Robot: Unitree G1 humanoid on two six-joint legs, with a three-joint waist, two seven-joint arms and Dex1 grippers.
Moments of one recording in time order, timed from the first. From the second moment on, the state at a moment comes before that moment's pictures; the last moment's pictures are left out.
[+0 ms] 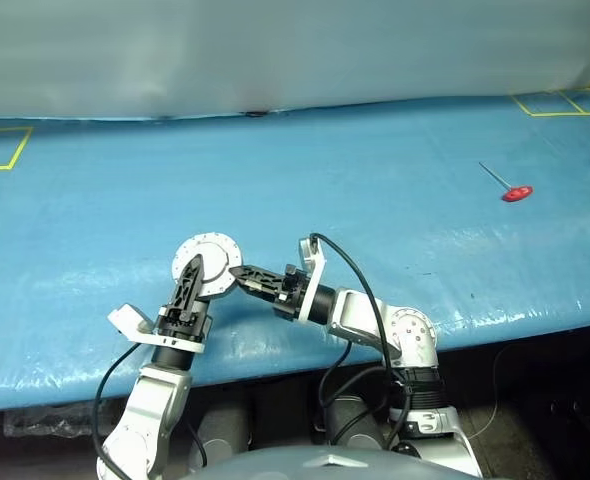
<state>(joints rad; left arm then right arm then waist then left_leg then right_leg) 0.36 -0.07 0.17 -0.35 -1.58 0.49 -0.28 -0.24 0.08 0.00 -0.02 1.60 1.14 -0.15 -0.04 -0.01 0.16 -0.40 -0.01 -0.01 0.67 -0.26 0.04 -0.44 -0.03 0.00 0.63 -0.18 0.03</state>
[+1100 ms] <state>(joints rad) -0.32 0.09 0.43 0.20 -1.35 0.38 0.04 -0.06 -0.17 0.29 -0.37 0.68 0.58 0.41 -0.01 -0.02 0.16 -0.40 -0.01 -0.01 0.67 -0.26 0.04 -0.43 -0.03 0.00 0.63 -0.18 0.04</state>
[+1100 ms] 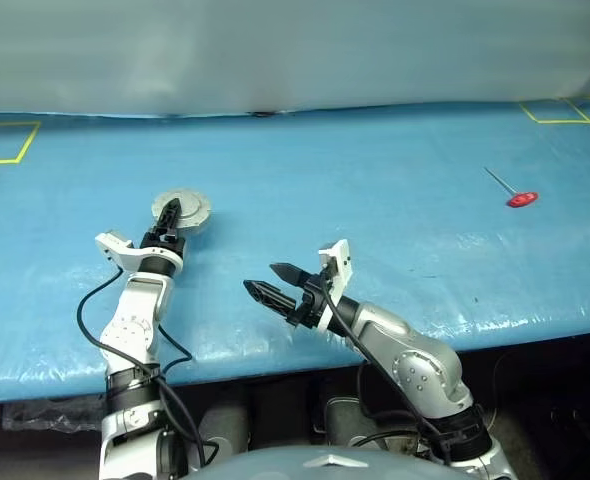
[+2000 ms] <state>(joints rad) -0.67 0.13 0.59 0.74 -1.04 0.36 -0.12 0.02 -0.16 0.35 -0.34 0.31 0.33 0.42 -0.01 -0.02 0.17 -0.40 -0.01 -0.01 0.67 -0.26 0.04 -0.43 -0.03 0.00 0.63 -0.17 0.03</state>
